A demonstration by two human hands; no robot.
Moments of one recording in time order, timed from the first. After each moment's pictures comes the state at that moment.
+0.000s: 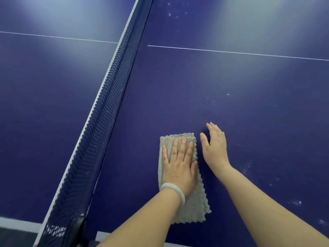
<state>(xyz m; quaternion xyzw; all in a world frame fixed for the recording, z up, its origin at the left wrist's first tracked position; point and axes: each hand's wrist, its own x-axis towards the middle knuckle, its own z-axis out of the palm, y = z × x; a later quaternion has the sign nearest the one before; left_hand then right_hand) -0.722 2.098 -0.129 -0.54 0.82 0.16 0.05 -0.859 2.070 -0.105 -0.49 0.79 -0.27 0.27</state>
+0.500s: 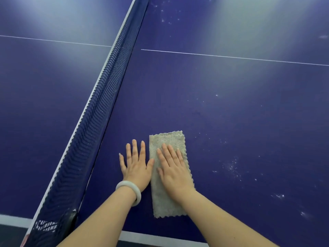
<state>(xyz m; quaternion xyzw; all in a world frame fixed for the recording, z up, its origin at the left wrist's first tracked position) -0.640 2.087 -0.120 -0.67 0.69 0.26 0.08 -0.780 2.132 -0.149 -0.74 0.66 -0.07 0.13</state>
